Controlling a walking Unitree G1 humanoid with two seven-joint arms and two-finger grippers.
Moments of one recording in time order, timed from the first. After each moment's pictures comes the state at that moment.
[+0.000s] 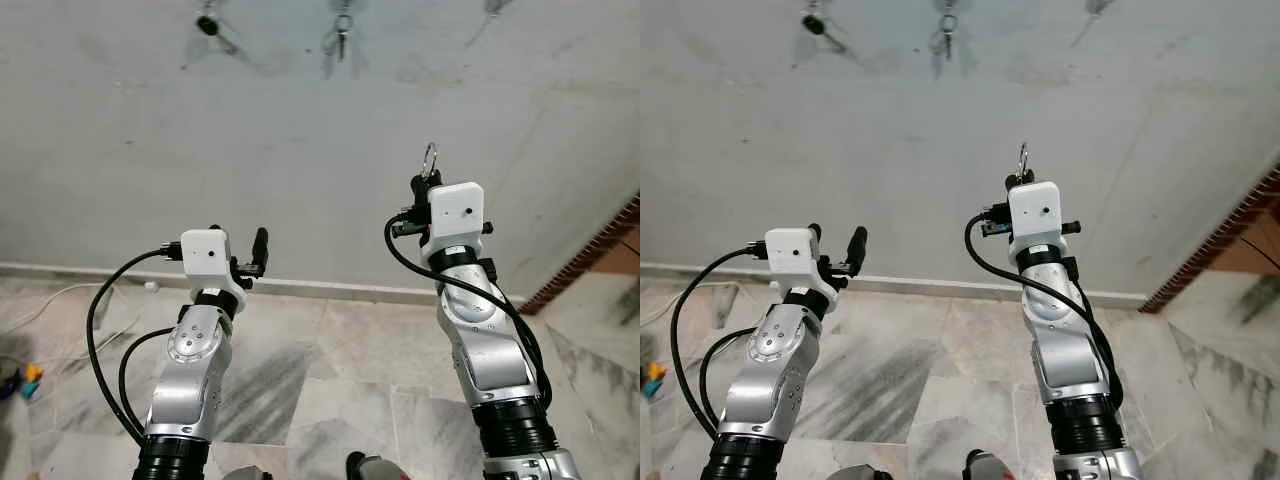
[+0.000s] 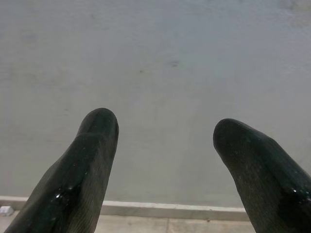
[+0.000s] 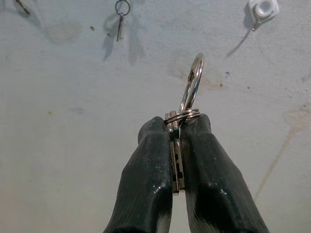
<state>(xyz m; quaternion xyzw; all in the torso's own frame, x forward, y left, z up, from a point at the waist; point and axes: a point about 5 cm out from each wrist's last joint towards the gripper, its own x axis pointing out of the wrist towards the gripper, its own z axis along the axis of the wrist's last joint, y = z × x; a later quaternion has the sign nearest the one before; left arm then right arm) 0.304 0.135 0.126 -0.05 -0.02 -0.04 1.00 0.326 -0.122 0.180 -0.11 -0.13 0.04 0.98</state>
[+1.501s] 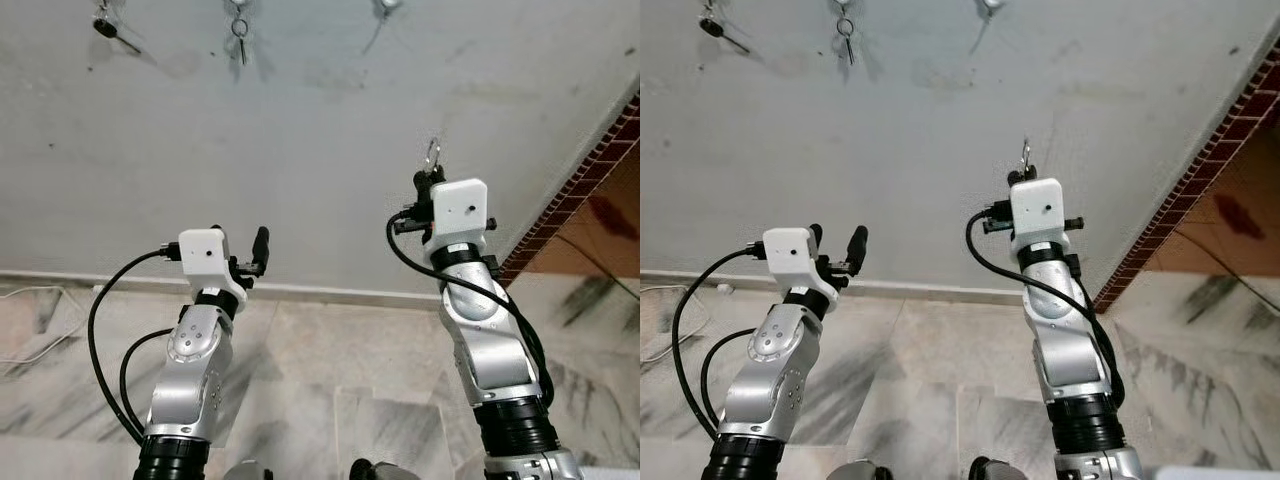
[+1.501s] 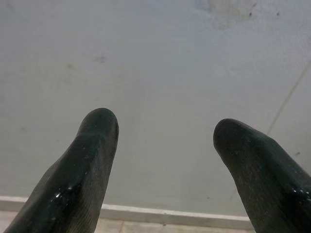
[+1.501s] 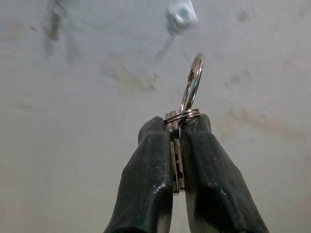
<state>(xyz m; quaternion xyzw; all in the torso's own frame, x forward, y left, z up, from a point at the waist) 0.303 0.135 0.126 -0.07 -0.02 -0.05 1.00 0.326 -0.113 0.191 -0.12 -0.16 0.05 0.98</state>
